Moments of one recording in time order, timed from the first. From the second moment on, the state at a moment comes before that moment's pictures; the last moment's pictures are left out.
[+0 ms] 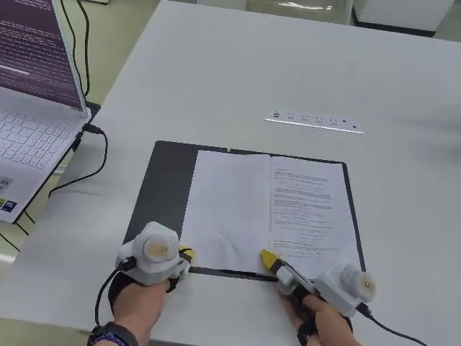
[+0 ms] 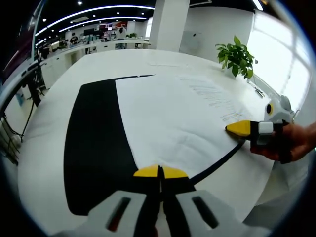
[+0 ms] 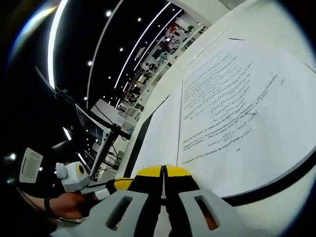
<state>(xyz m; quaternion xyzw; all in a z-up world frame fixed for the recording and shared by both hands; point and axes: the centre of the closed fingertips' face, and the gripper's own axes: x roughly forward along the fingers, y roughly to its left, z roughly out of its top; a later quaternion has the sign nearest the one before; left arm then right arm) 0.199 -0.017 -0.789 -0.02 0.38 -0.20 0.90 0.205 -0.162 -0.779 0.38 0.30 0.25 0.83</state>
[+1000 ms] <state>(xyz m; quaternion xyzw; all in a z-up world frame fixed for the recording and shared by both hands) 0.198 -0.015 -0.790 -0.03 0.42 -0.18 0.89 0.188 -0.160 -0.782 0.35 0.34 0.22 0.84</state>
